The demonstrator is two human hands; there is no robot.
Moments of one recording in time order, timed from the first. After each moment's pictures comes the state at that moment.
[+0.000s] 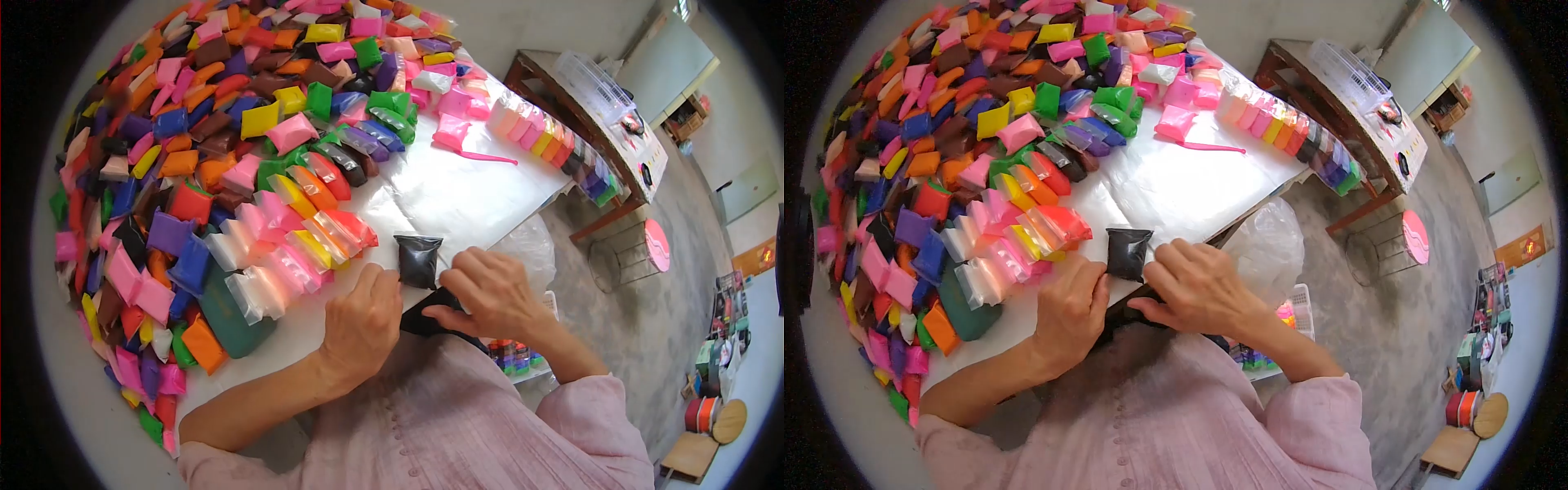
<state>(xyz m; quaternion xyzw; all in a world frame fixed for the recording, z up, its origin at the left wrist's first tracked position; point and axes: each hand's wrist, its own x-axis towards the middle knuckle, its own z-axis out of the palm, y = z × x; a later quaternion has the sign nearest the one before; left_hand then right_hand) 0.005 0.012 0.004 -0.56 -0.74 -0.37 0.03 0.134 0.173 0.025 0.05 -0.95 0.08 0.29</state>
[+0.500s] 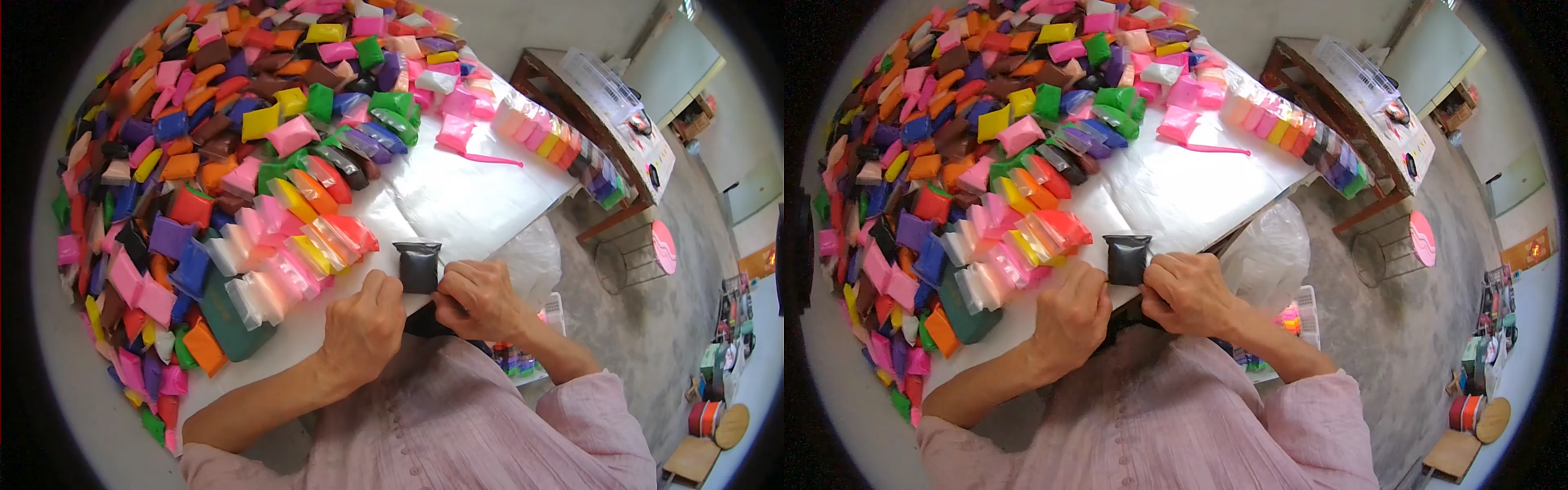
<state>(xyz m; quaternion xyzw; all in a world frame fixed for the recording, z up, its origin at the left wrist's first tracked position) 0.000 0.014 0.005 -0.62 -0.72 -0.31 0.08 0.126 0.173 -0.001 0.03 -0.94 0.19 0.30</state>
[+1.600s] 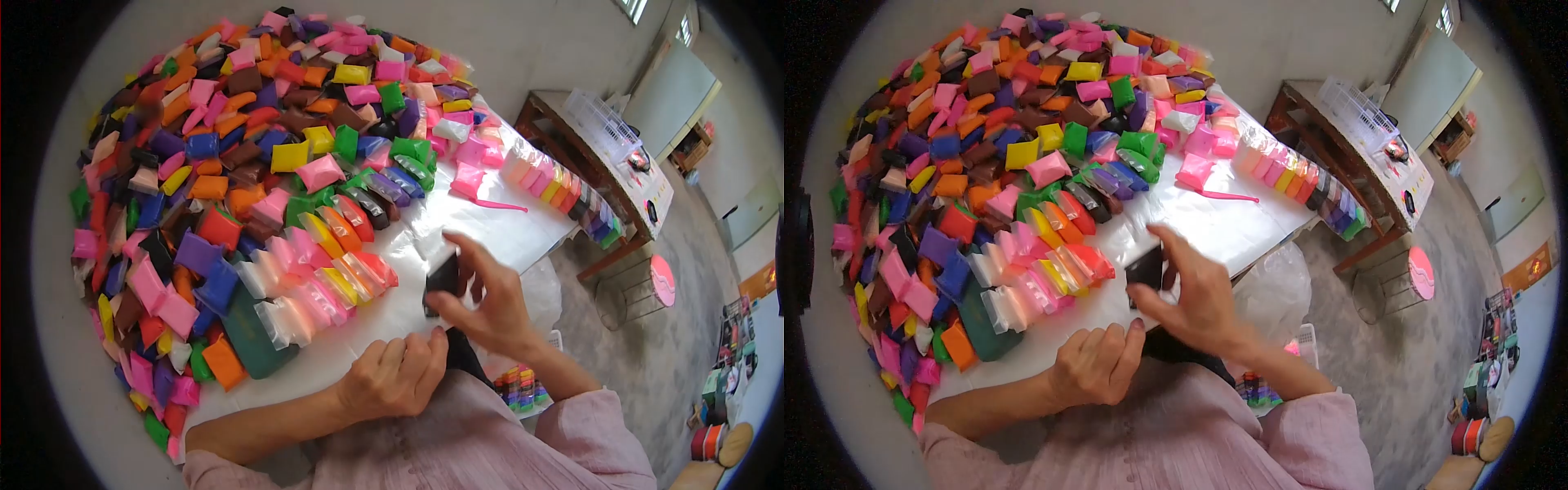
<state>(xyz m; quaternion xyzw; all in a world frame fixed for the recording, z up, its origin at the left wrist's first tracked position) 0.001 0.001 0.020 -0.70 -0.56 -0.20 0.40 0.102 0.163 0.048 -0.13 -0.88 0.36 0.28</state>
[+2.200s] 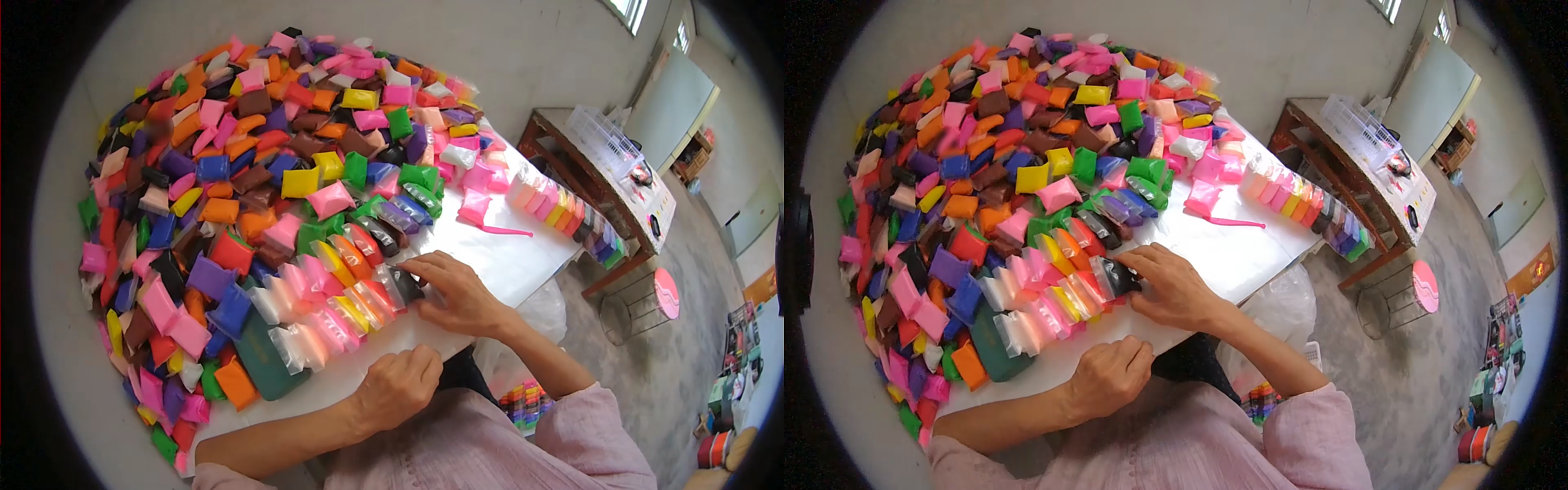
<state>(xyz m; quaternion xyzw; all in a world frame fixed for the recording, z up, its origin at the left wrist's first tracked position) -0.003 0.007 -0.002 -0.71 -0.63 -0.25 0.16 0.046 0.202 0.017 0.05 -0.92 0.32 0.22</state>
